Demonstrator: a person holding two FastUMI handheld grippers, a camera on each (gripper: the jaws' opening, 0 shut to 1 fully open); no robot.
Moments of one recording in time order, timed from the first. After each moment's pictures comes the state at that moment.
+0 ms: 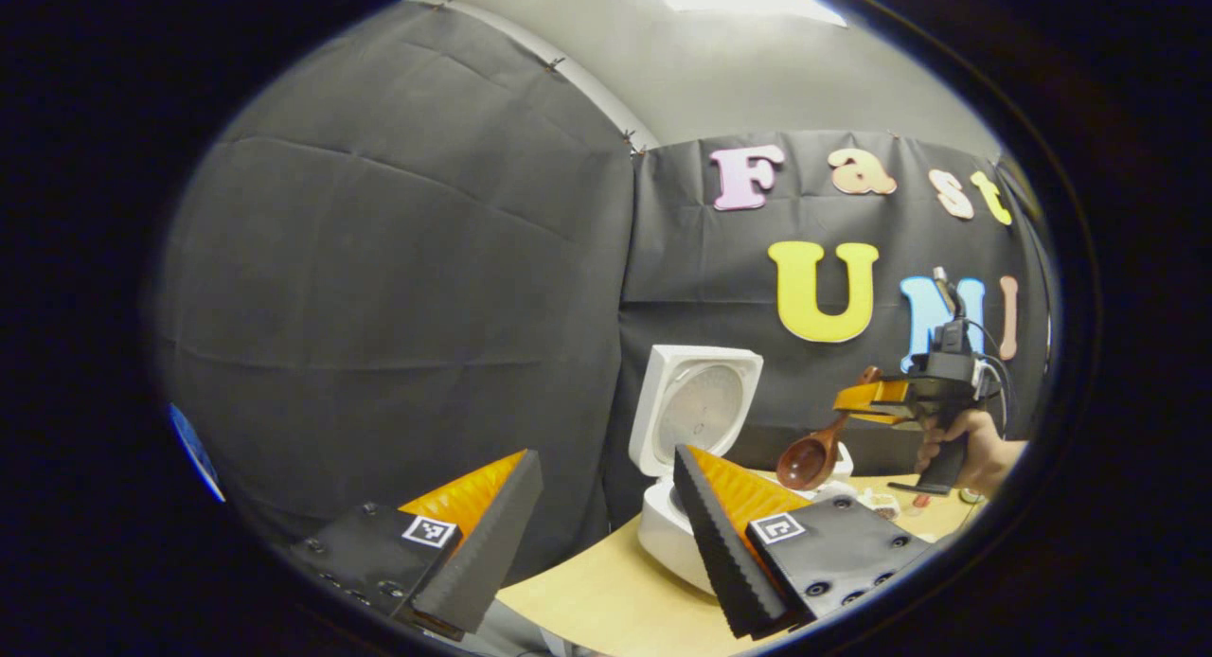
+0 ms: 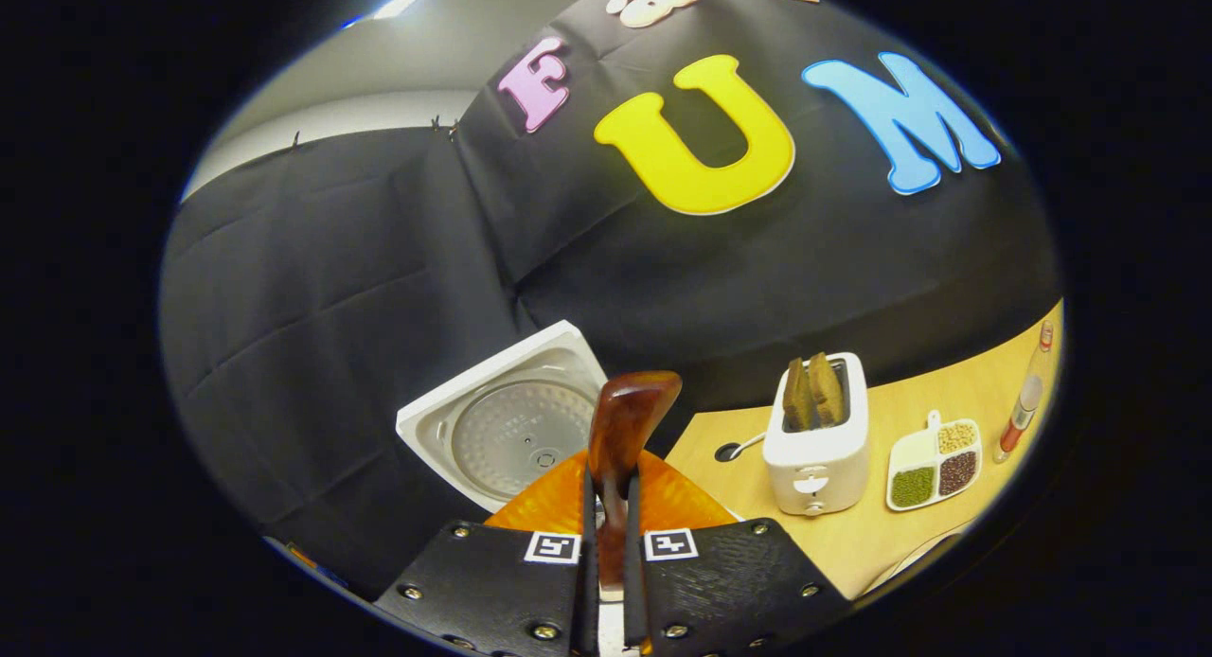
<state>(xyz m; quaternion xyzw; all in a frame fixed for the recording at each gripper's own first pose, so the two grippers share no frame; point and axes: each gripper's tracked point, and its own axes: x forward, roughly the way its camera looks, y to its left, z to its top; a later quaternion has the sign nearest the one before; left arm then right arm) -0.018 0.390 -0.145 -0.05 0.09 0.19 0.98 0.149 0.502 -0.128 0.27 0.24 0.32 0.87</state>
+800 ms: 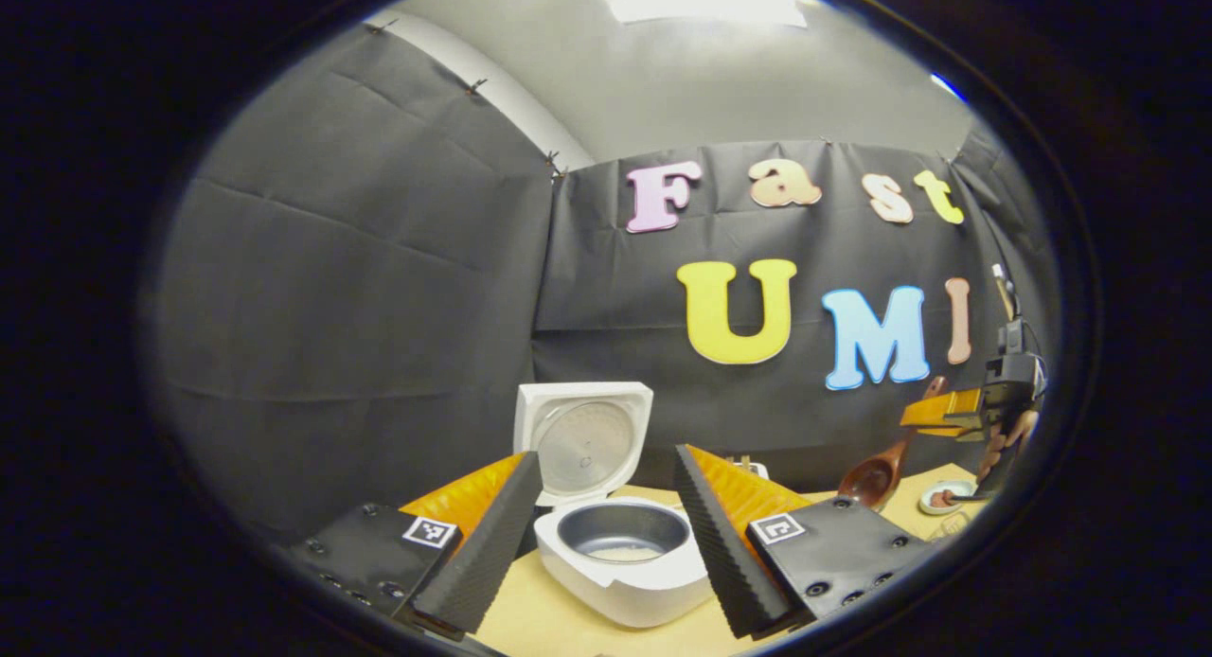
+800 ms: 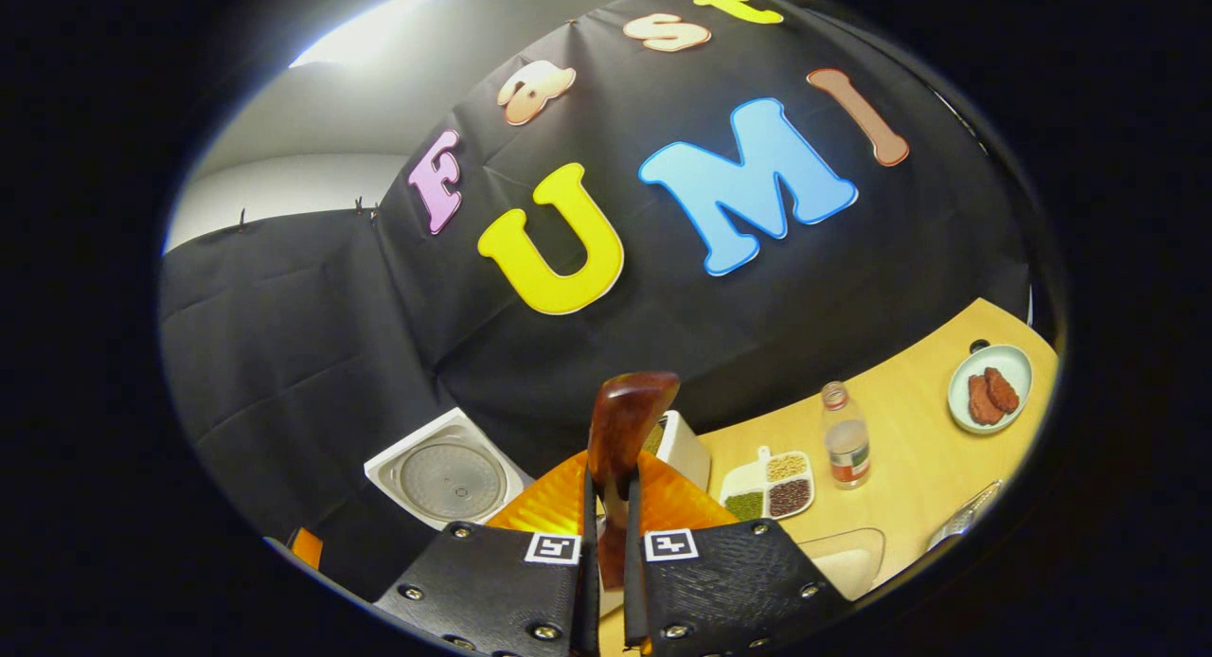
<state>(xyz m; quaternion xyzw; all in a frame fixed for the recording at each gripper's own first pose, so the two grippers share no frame) 0.039 0.262 -0.100 -0.03 0.05 0.10 0.99 0.124 0.255 -0.123 0.30 0.22 0.18 0.91</state>
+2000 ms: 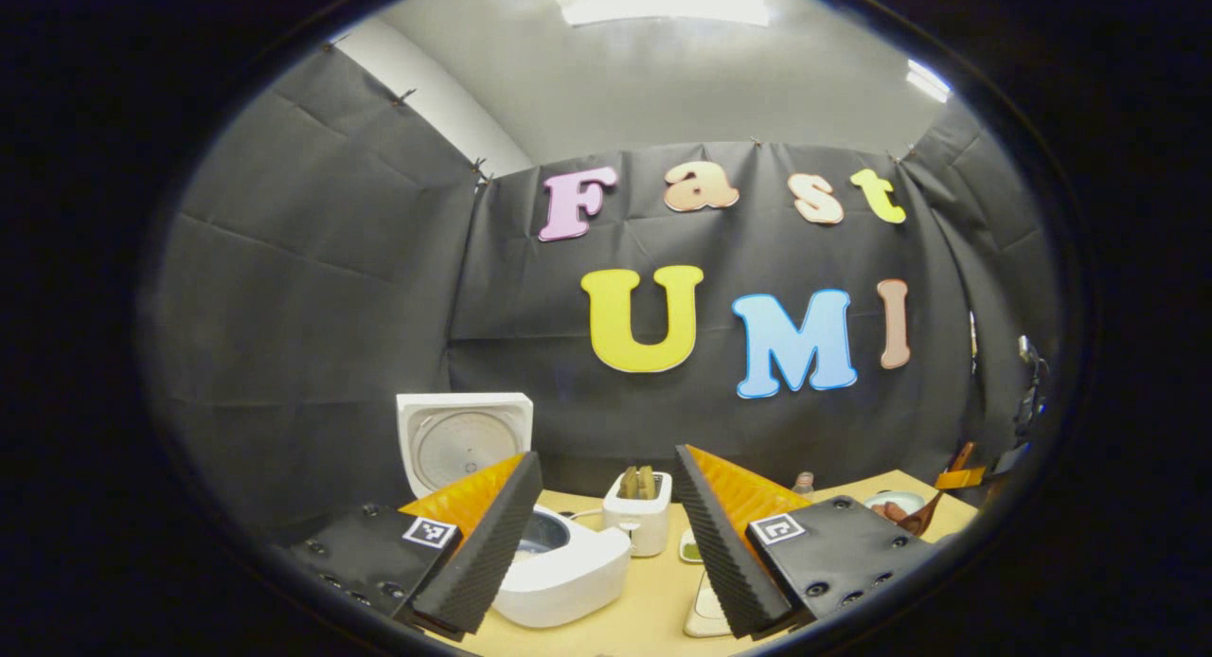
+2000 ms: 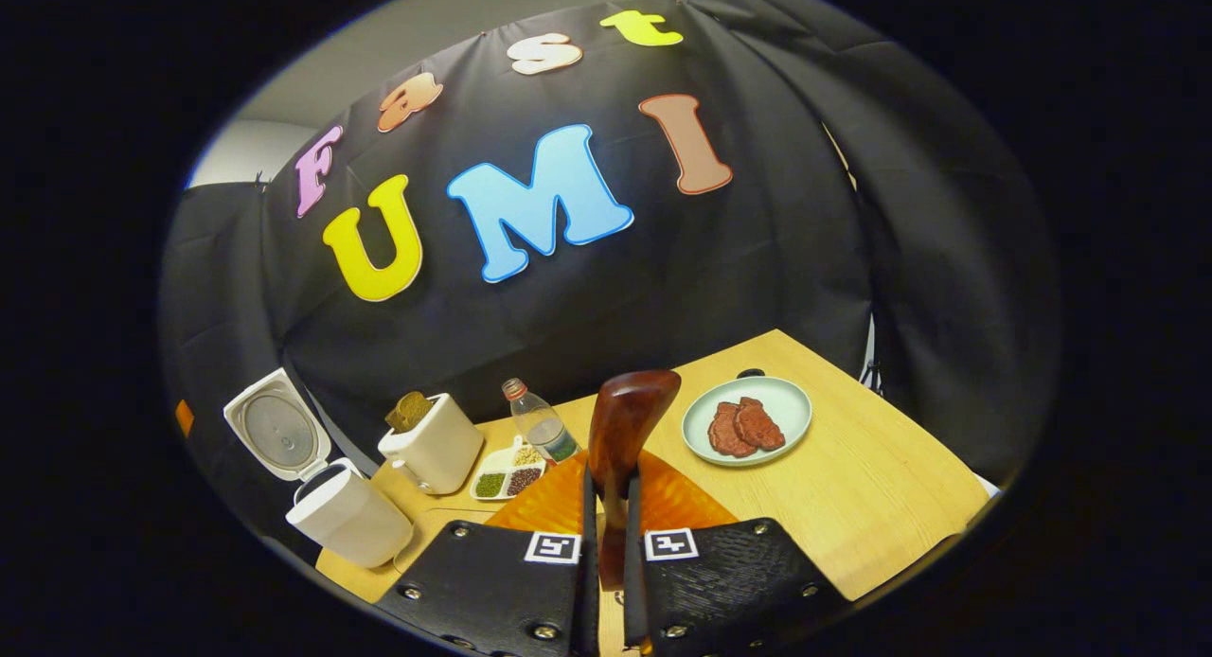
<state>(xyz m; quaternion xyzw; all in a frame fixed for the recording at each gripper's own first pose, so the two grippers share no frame) 0.060 0.111 -0.065 -0.03 0.05 0.02 1.00 0.062 0.006 -0.247 0.20 0.26 0.00 0.94</state>
